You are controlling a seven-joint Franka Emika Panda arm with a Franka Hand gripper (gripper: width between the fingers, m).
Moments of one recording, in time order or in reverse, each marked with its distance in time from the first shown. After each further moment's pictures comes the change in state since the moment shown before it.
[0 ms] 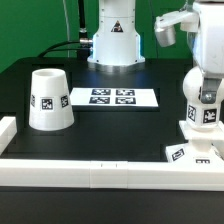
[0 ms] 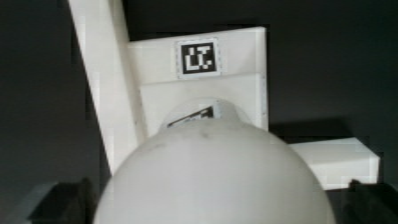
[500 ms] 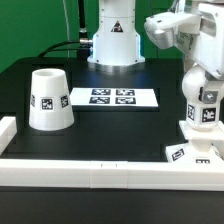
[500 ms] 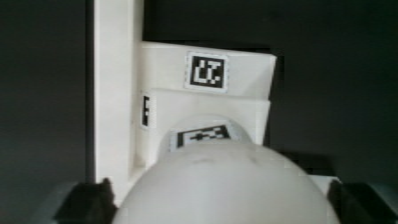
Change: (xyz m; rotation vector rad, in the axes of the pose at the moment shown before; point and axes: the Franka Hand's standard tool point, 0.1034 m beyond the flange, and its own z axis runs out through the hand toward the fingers) arm -0.007 0.001 0.002 0.001 -0.029 -0.188
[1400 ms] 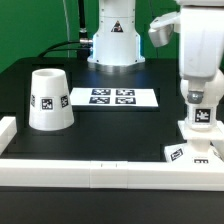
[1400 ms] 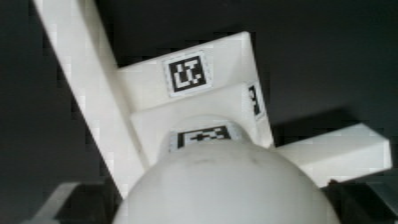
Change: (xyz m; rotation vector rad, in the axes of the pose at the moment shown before) arm -0.001 -0.004 0.001 0.032 0.035 0.479
